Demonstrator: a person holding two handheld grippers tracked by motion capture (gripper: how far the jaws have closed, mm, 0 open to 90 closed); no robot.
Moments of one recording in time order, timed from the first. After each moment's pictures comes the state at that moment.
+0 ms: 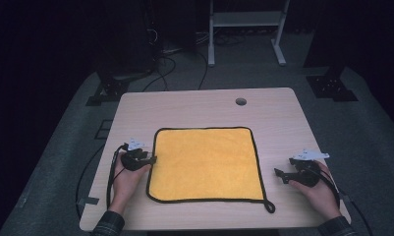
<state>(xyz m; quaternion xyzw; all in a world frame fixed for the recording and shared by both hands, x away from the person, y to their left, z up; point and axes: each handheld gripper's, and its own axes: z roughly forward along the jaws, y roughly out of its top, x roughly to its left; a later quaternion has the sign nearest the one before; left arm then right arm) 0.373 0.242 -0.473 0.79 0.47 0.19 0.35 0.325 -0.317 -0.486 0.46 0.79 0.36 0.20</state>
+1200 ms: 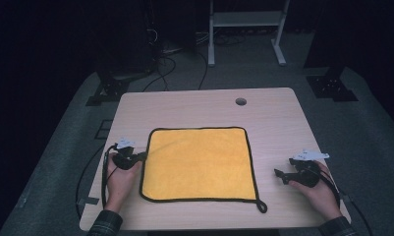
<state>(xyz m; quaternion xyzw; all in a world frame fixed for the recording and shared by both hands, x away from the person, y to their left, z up) 0.366 0.272 -0.459 0.75 0.51 0.18 0.37 0.324 -0.317 -0.486 0.45 0.79 0.36 0.20</state>
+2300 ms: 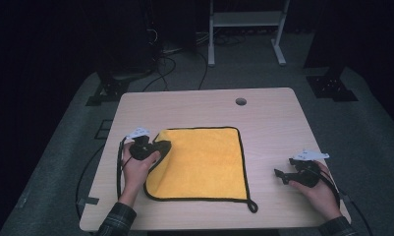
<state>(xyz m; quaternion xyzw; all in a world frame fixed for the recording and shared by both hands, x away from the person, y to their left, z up) 0.379 0.201 -0.426 0.74 0.42 0.09 0.51 0.324 -0.316 -0.486 0.45 0.79 0.36 0.20</state>
